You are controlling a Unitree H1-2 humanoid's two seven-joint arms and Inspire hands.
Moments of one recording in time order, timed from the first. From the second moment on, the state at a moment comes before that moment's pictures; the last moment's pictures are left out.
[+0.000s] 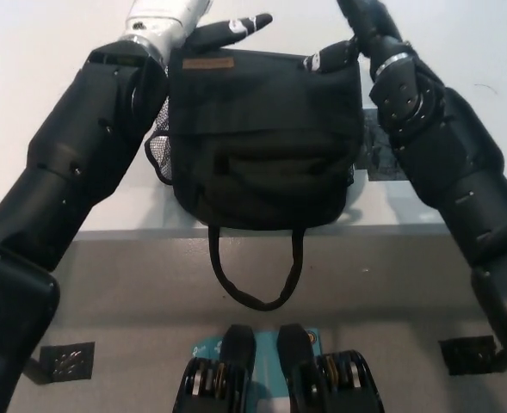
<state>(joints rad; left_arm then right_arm) -1.18 0.30 -0.50 0.81 0.75 0.08 0.02 -1.21 -0.12 0.25 1.07 -0.44 -0.08 -0.10</state>
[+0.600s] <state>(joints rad) -1.12 0.29 -0.50 0.85 0.76 0.10 0.03 -1.21 -0.07 0.17 1.07 -0.37 -0.09 -0.10</state>
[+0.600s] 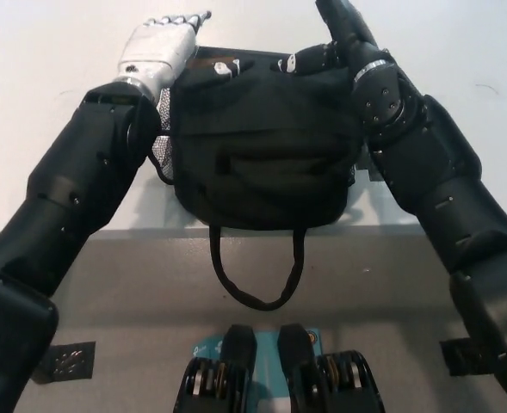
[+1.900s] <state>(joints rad) -1.14 0.20 -0.61 1.20 0.78 0.08 0.07 -1.13 -0.12 0.81 1.32 -0.61 -0.14 -0.16</state>
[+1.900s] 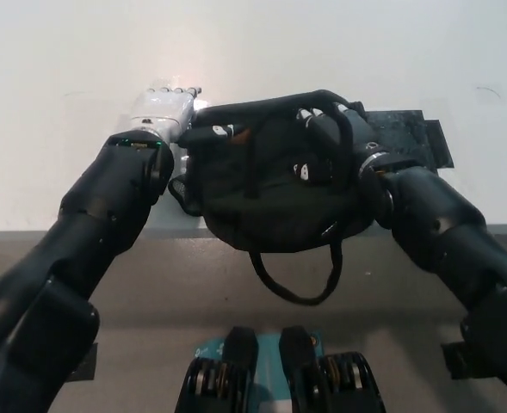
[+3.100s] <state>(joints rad) -1.08 0.08 -0.65 1.35 0.77 0.05 0.25 -1.10 -0.12 0.69 1.36 -0.65 -0.14 -0.18</state>
